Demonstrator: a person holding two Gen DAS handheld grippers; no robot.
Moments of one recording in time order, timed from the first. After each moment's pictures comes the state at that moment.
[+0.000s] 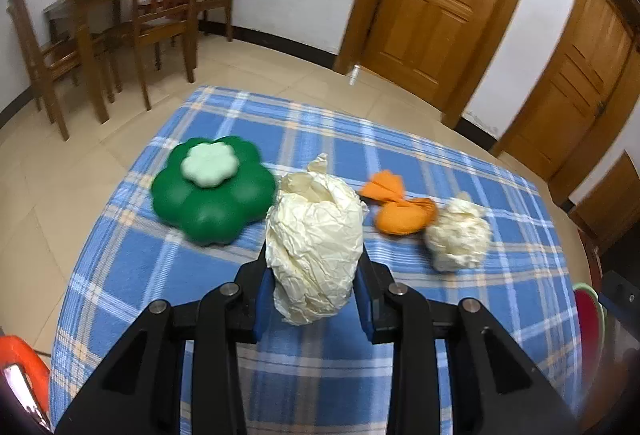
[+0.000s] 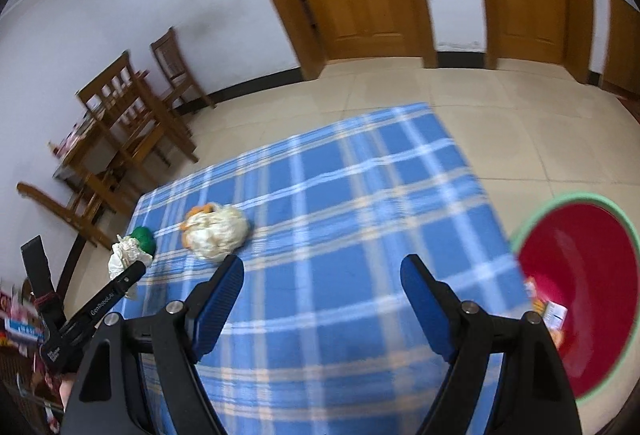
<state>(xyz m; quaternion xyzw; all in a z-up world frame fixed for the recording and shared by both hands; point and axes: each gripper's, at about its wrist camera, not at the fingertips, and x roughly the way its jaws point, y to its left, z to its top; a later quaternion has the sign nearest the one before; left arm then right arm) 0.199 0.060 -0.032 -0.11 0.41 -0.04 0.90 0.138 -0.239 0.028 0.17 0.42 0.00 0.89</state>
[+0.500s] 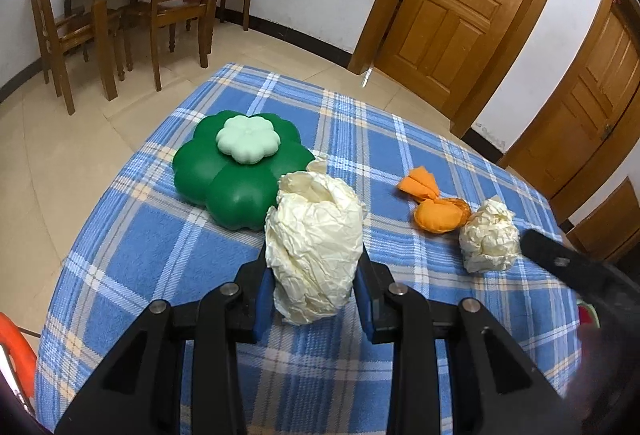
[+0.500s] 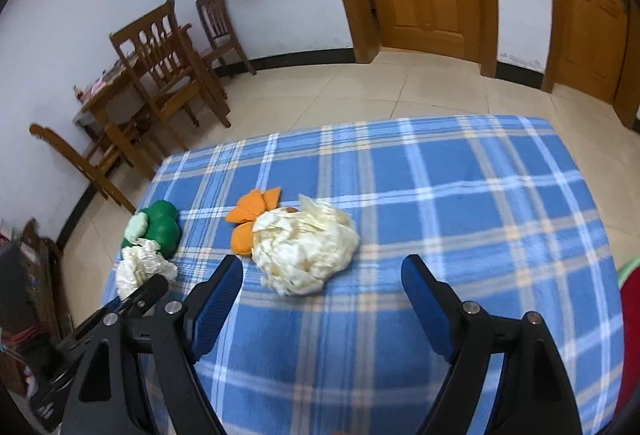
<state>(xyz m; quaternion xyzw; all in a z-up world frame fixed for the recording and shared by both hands) 0.197 0.082 -0.051 -0.15 0.42 -0.03 0.90 0.215 -0.146 -0.010 0.11 0.45 0.06 0.89</state>
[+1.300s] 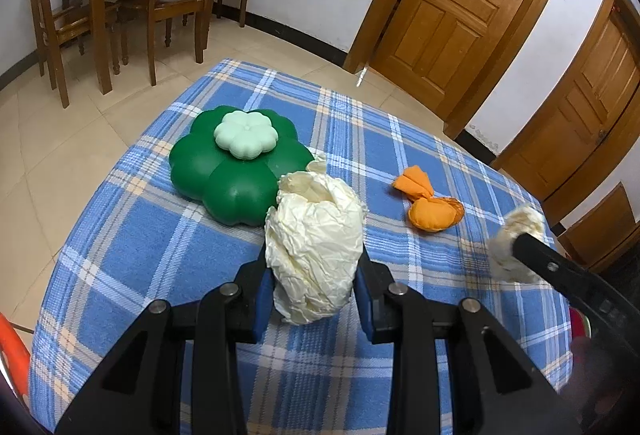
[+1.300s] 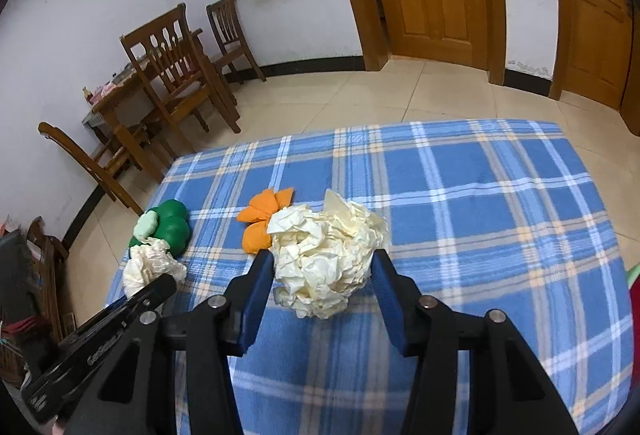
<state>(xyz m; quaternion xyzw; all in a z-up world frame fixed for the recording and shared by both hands) 0.197 0.081 -0.050 -0.16 0.42 -0.04 0.89 0.194 -0.158 -0.001 0.12 0.42 0.07 0.90</state>
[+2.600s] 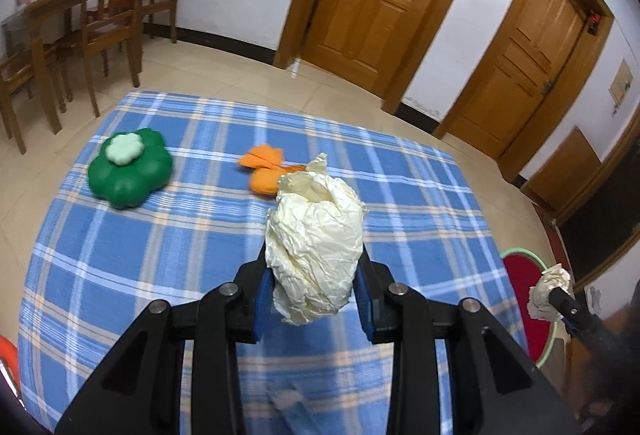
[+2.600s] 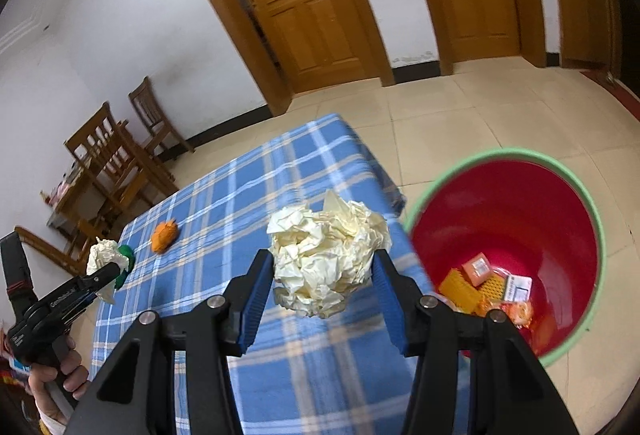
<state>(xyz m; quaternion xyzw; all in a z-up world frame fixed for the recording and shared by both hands) 0.147 -0.011 0.006 -0.10 0.41 -0.15 0.89 0.016 -0.337 0.019 0.24 0.35 -0.08 0.90</state>
